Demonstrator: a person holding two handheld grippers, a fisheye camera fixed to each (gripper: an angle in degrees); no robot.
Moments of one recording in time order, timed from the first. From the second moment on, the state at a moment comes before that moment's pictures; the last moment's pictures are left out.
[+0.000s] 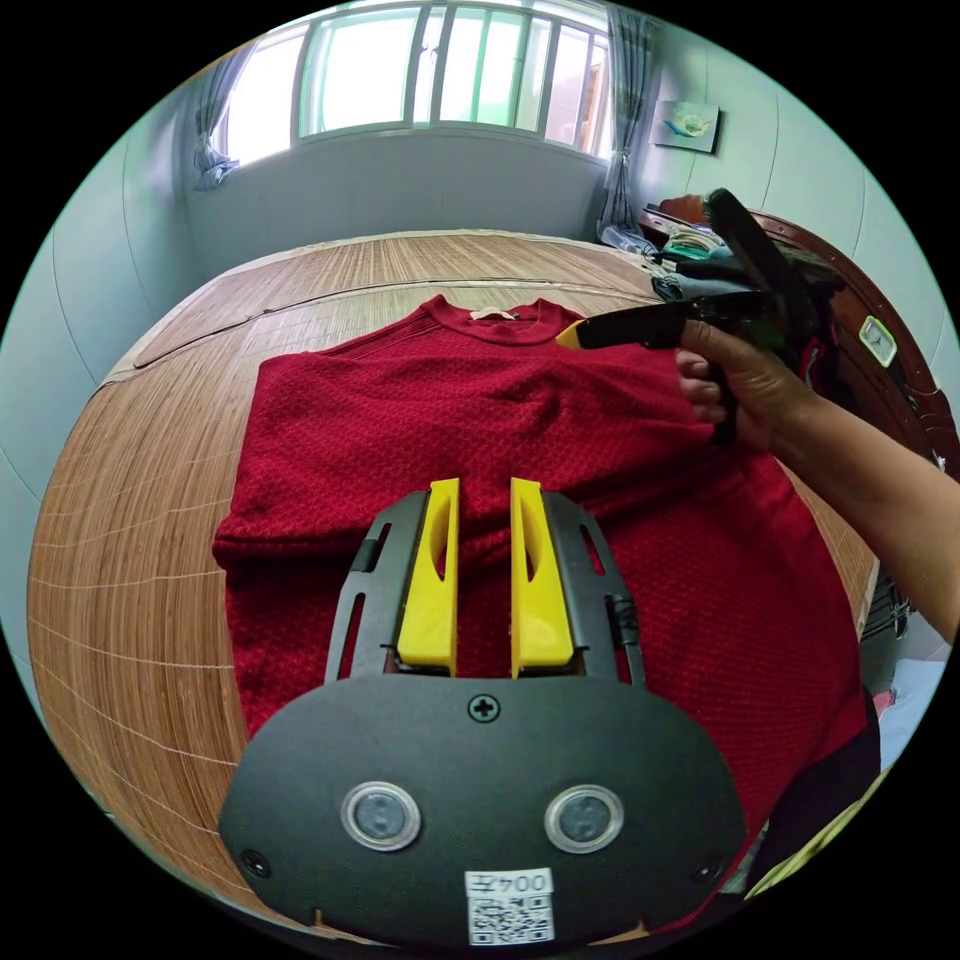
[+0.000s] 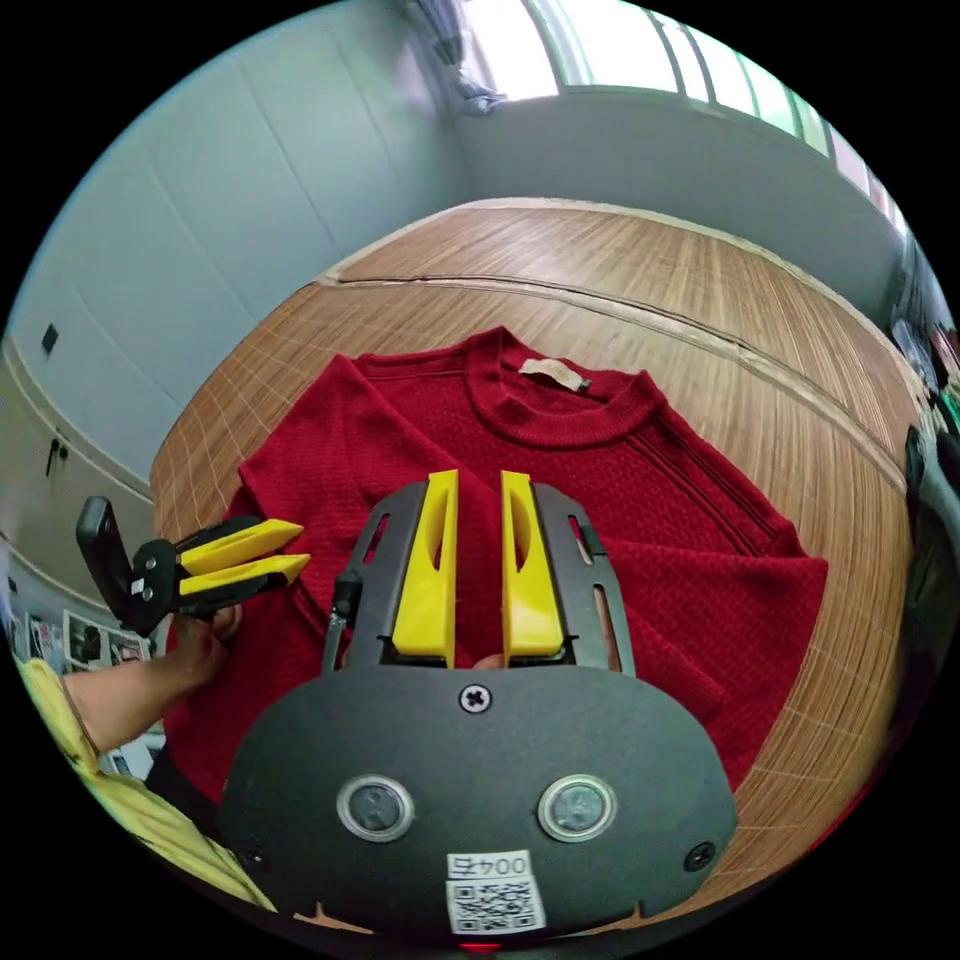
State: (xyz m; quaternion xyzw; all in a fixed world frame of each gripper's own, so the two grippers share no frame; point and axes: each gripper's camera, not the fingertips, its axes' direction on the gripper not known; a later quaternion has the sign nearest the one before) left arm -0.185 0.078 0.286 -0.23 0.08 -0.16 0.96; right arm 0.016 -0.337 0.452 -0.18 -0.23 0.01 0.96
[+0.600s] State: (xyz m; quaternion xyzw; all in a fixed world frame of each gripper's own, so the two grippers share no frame) left arm -0.182 0.080 0.286 -0.23 0.07 -0.16 0.96; right arm 0.100 -0.274 0.455 -0.23 -0.22 0.01 0.95
